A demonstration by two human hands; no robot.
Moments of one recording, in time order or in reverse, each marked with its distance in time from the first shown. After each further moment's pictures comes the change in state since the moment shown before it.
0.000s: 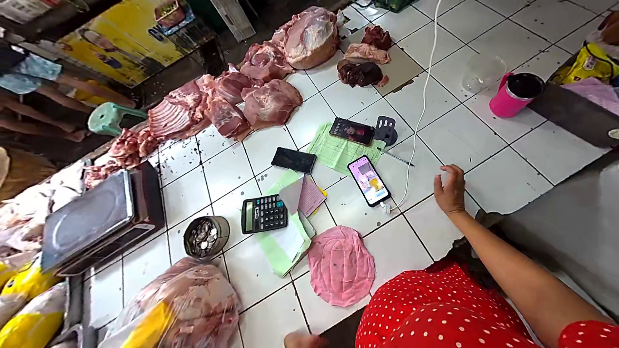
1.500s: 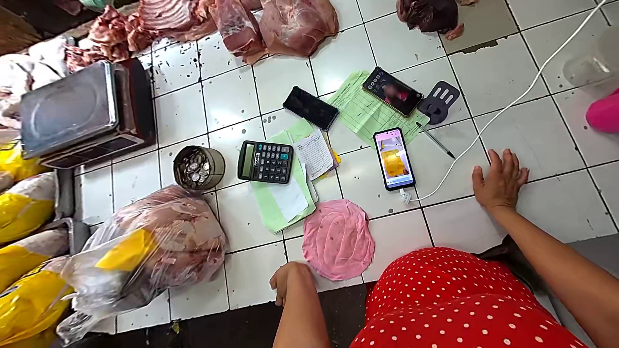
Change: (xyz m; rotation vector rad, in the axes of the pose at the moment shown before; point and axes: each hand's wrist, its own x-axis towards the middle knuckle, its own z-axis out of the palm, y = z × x) left_hand 0.042 0.023 0.098 1.163 0.664 -0.219; right_hand 0.047 0.033 0.006 -0.431 -0.265 -0.072
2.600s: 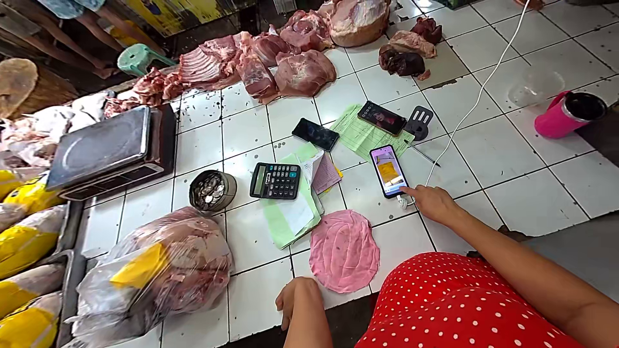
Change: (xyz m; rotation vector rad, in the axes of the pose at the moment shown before) left_hand 0.001 -0.006 0.001 0.459 0.031 0.269; right_hand -0.045 -0.150 -0.059 -0.208 -0.752 -0.416
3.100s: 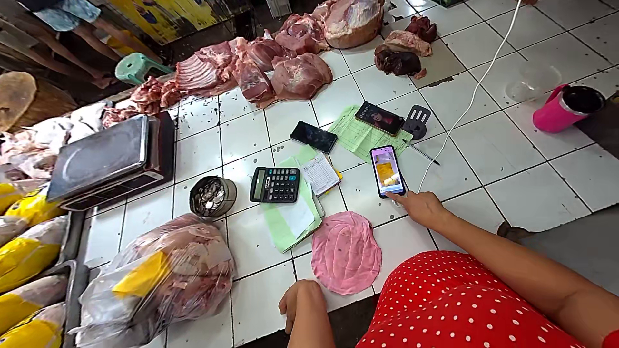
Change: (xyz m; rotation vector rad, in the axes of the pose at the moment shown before) left_hand -0.010 -0.006 -0.005 0.075 0.004 0.098; right_hand 0.001 -0.035 0.001 -0.088 -0.094 -0.014
